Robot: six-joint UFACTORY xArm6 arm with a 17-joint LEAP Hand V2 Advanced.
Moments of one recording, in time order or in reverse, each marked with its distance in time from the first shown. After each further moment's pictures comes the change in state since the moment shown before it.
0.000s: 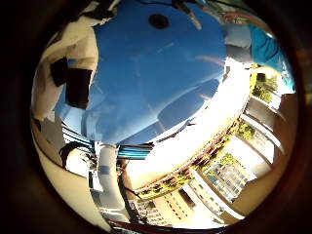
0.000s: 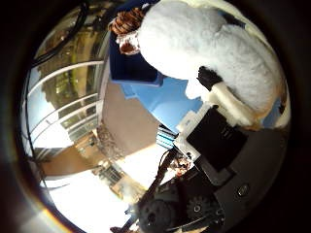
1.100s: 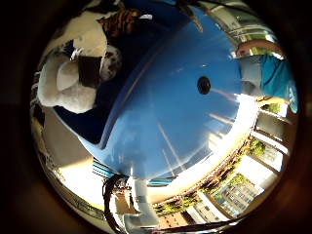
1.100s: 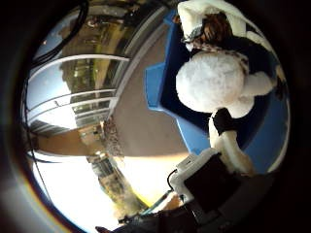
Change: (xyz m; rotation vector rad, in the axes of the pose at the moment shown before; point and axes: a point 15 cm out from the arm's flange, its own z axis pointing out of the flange) arm -0.144 -0.134 0.070 0.108 -0.112 -0.176
